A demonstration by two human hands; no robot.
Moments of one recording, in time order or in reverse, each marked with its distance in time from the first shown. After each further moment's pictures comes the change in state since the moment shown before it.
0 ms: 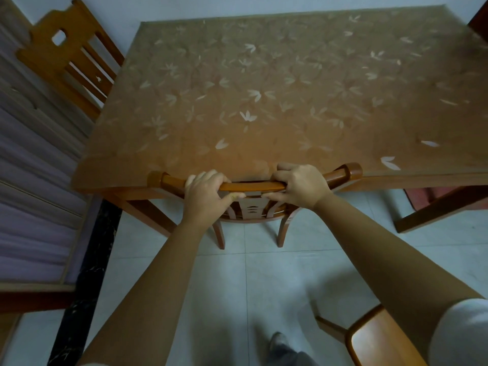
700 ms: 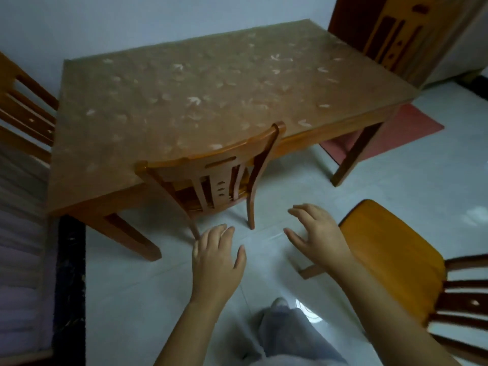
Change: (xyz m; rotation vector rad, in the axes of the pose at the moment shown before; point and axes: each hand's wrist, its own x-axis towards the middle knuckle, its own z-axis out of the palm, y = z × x) left_hand -0.224 0.060 -0.081 -0.045 -0.174 0.186; right_hand -0.216 -0.222 -0.043 -0.087 0.117 0.736
